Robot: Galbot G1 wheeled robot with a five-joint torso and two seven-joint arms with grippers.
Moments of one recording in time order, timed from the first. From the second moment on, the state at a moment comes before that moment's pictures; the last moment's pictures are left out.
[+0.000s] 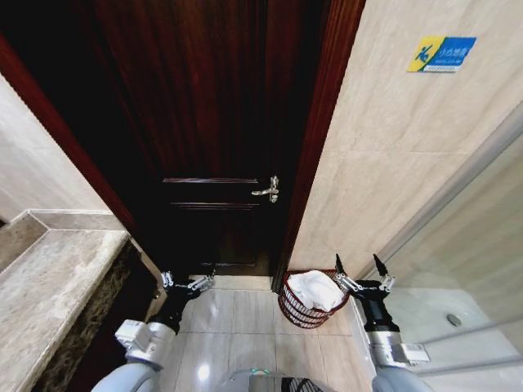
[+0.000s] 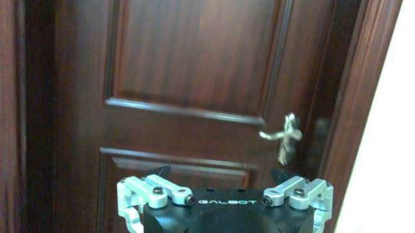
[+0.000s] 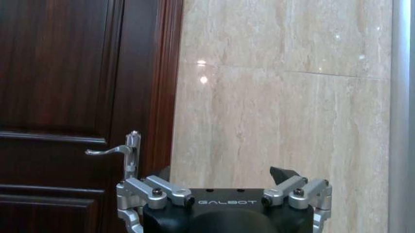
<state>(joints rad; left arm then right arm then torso) 1.94 -1.43 -0.60 -2.50 -0.28 0.07 0.01 -1.84 1.45 0.65 2.27 0.11 0.28 -0.01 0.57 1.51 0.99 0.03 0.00</state>
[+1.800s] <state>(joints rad) 1.92 -1.52 -0.57 -2.50 -0.15 0.01 -0.02 -1.84 1.45 0.65 2.27 0.11 0.28 -0.01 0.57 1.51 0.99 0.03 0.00</state>
